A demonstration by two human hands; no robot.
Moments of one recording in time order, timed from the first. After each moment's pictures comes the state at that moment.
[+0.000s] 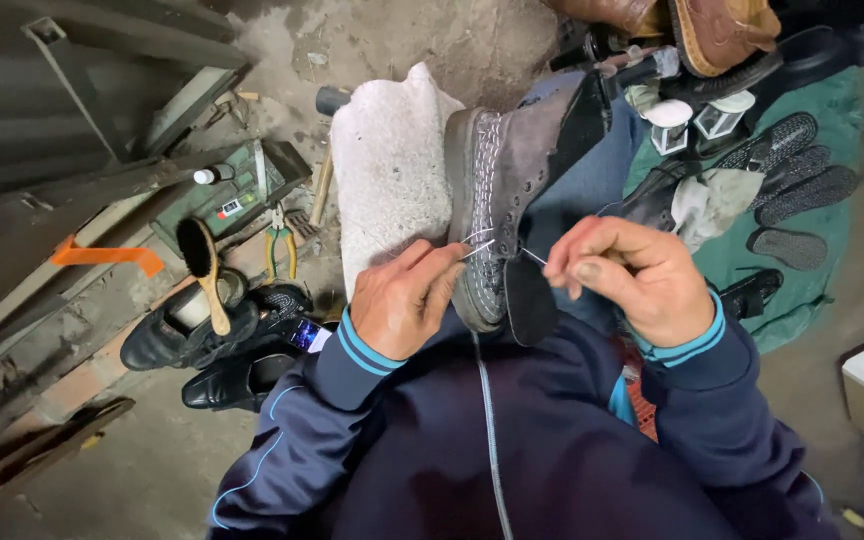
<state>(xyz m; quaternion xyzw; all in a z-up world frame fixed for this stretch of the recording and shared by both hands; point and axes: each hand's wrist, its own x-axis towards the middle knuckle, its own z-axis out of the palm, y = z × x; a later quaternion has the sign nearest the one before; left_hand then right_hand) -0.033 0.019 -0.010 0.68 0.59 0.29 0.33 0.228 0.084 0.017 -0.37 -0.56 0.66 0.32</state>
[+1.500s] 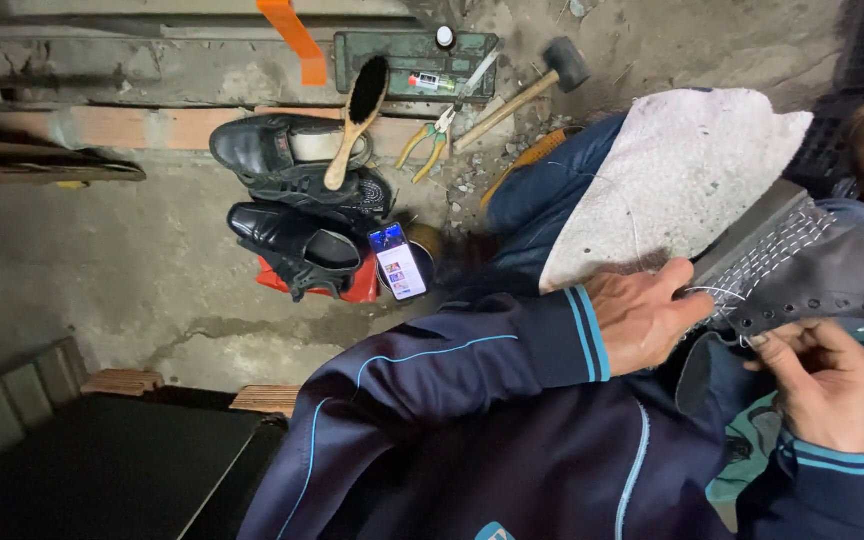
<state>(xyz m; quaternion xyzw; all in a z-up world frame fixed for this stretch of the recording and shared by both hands) 0.001 -0.019 -0.056 0.60 0.64 0.38 0.29 0.219 0.077 -0.008 -0.57 -0.71 0.42 0.00</state>
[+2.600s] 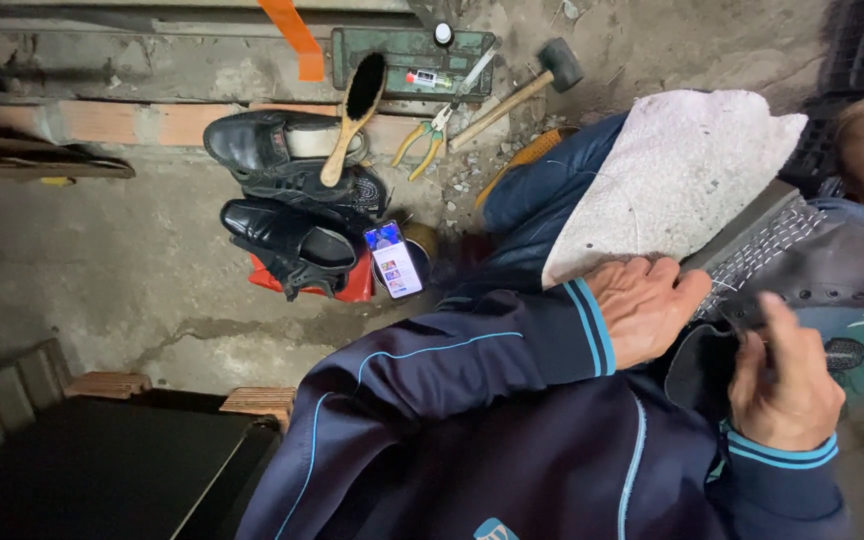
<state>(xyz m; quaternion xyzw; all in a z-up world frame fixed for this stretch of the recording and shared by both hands) 0.013 -0.019 -0.055 0.60 0.71 0.28 0.24 0.223 0.039 -0.017 -0.39 -0.92 0.06 0.04</state>
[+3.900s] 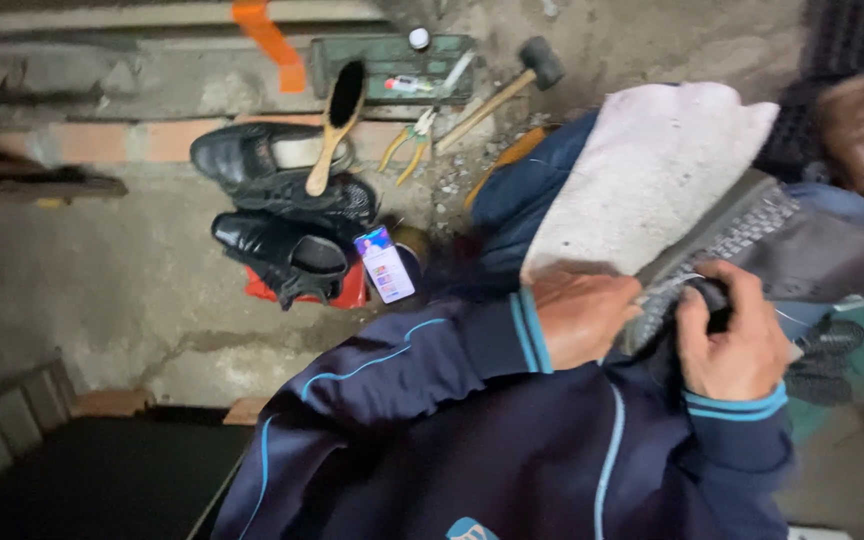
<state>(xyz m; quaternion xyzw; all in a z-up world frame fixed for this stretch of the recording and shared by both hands) -0.037 -0.035 -0.038 0.57 0.60 0.27 0.49 0.153 0.040 -0.010 -0.48 -0.87 0.15 0.05</state>
